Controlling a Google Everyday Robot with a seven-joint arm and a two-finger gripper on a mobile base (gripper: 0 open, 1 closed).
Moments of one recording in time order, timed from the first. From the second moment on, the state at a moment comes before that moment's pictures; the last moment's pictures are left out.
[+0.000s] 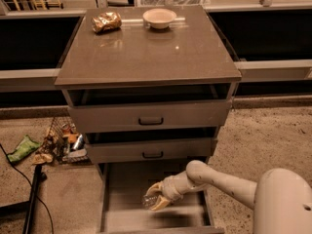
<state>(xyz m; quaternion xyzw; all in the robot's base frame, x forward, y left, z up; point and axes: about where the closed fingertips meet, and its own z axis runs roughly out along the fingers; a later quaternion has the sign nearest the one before) 0.506 0.018 0.283 -0.69 0.57 0.33 0.31</state>
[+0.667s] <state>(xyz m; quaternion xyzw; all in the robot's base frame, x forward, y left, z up) 0.465 -0.053 0.412 -0.71 0.55 0.26 0.35</state>
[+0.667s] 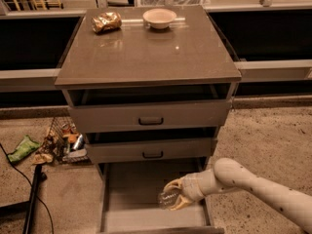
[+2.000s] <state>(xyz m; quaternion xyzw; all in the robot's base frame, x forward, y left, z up) 0.441 -0.089 0.546 -0.77 0.50 0.17 0.36</state>
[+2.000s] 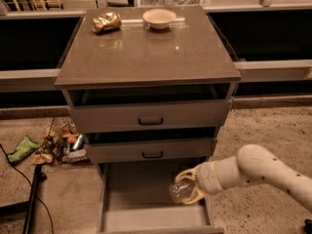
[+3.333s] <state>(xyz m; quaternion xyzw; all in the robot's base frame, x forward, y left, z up) 0.434 -0.117 0.719 -0.82 0.42 0.01 0.38</state>
